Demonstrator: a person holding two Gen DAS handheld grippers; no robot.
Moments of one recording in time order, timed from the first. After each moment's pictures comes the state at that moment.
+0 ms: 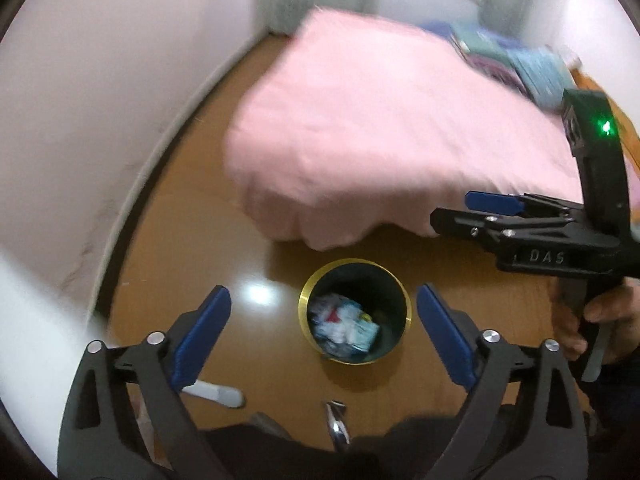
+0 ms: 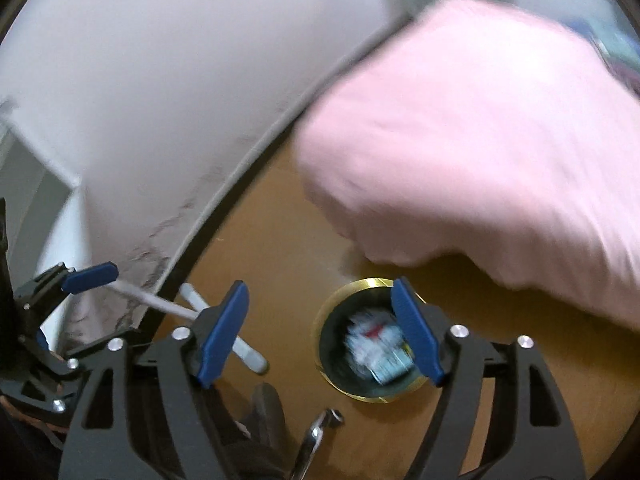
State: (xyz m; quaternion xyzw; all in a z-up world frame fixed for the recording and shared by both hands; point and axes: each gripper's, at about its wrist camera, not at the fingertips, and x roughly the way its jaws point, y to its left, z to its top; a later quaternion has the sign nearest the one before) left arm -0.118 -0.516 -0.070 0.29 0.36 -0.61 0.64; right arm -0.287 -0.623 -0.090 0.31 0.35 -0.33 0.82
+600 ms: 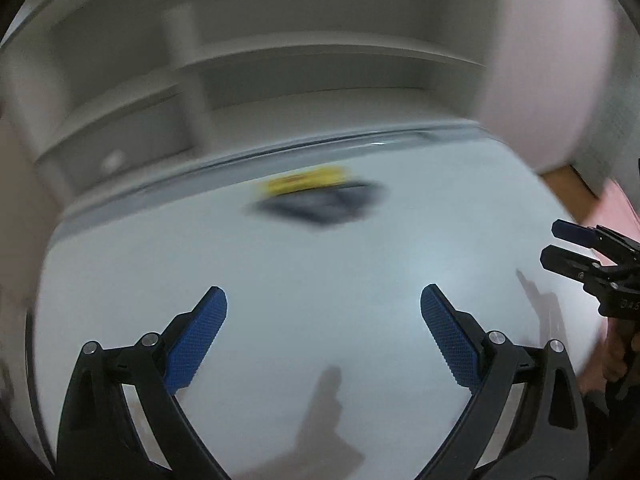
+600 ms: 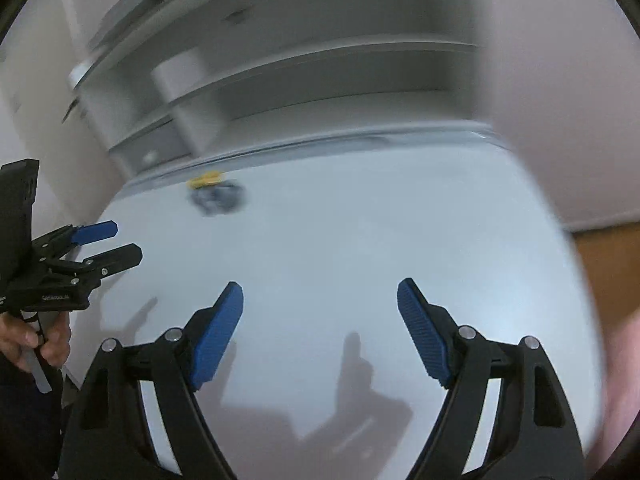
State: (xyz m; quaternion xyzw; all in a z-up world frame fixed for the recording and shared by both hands) left arm 0.128 -0.049 -0.010 0.05 0.42 -0.16 0.89; right arm 0.107 -0.297 -0.033 0.06 0.42 0.12 0.90
